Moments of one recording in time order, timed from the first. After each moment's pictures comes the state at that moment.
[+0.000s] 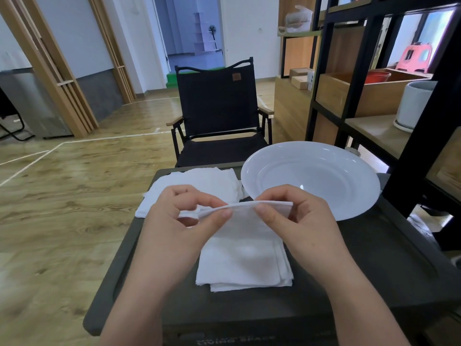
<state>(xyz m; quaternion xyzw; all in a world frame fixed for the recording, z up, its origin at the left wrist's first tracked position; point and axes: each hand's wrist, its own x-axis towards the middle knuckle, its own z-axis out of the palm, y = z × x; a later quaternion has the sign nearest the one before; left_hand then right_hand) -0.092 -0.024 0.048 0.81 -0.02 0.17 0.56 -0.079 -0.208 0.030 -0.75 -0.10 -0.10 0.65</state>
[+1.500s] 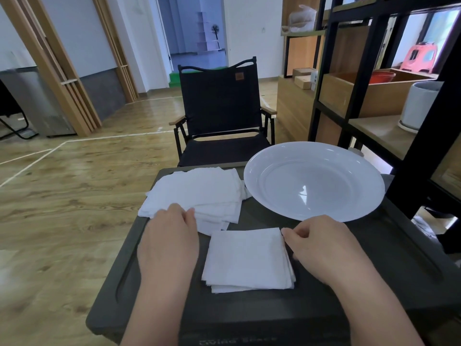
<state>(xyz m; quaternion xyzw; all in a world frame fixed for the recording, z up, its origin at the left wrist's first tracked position) -0.058 -0.012 0.001 0.95 0.17 0.20 0.16 -0.077 -0.223 0.018 -0.94 0.10 0.02 0.32</state>
